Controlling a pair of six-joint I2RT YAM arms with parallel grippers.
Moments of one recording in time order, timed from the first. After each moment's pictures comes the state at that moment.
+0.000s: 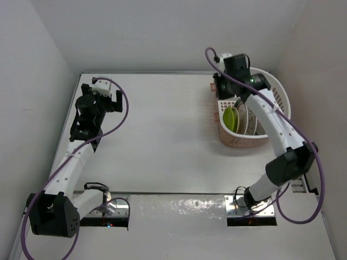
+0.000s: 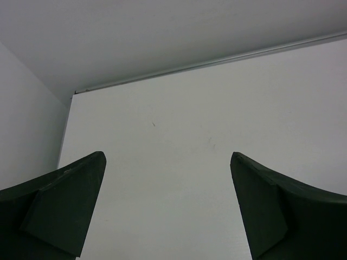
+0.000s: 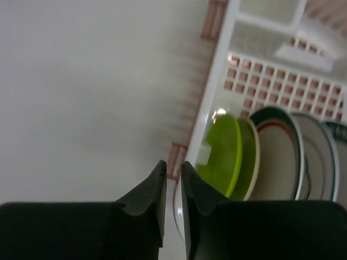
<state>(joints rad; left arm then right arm) -0.07 1.04 0.80 0.11 0.01 0.18 0.33 1.62 1.74 -0.87 0.06 0.02</state>
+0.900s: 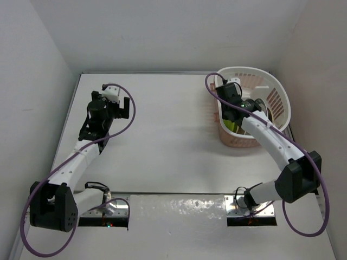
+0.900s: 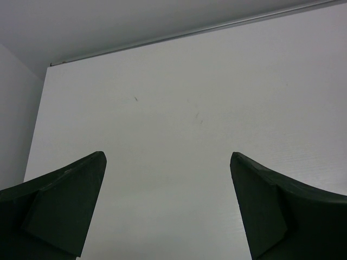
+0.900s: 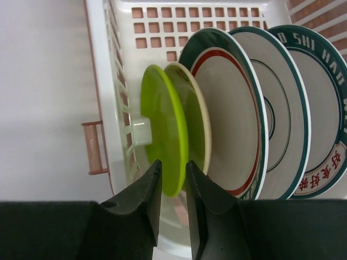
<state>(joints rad) -0.14 1.10 0.71 0.18 -0.07 0.15 0.42 1.42 1.22 -0.70 0.55 0.25</state>
